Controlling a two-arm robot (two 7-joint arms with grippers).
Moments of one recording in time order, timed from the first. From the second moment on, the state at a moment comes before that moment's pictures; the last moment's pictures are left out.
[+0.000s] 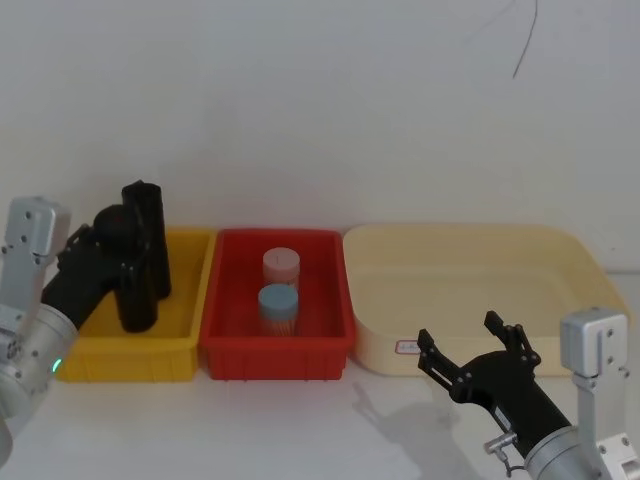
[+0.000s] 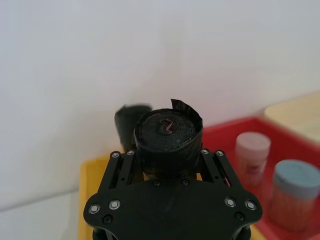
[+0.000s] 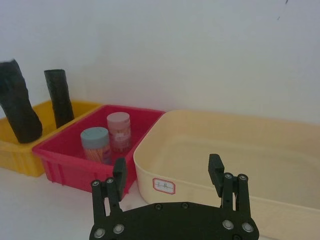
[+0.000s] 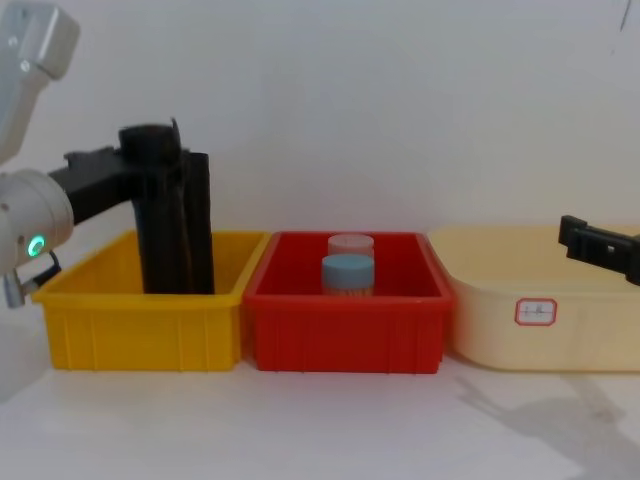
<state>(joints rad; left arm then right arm) -0.53 0.24 0.29 -1.16 -0.27 -0.16 -0.22 -0.01 0.34 -0.23 -1.77 0.29 0.03 0.07</state>
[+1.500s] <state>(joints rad) -0.46 0.20 0.38 -1.49 -0.57 -0.11 -0.55 -0.01 0.34 -0.23 -1.77 0.29 0.03 0.07</state>
